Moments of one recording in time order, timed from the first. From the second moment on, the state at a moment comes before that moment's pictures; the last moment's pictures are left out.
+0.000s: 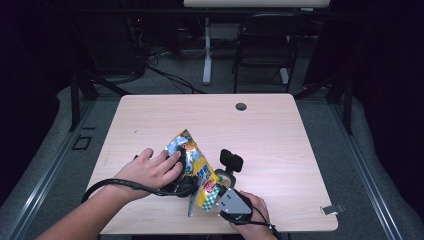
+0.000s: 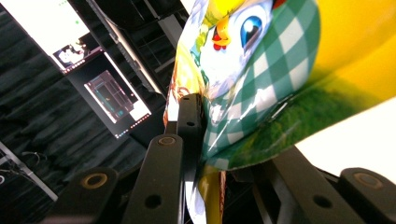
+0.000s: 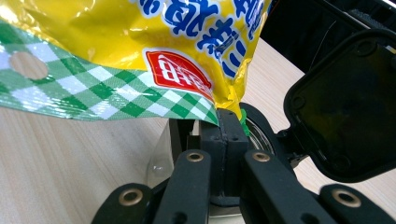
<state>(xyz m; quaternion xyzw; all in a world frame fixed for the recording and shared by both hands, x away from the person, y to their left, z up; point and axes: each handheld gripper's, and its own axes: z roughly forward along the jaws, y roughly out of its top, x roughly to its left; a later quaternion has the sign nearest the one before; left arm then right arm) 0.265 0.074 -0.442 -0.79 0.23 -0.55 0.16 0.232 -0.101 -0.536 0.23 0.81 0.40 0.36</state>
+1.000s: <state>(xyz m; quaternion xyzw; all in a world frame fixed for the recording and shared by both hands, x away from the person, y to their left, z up) 0.265 0.069 -0.439 -0.78 0.25 -0.55 0.16 0.229 -0.101 -0.535 0.23 0.81 0.40 0.36</state>
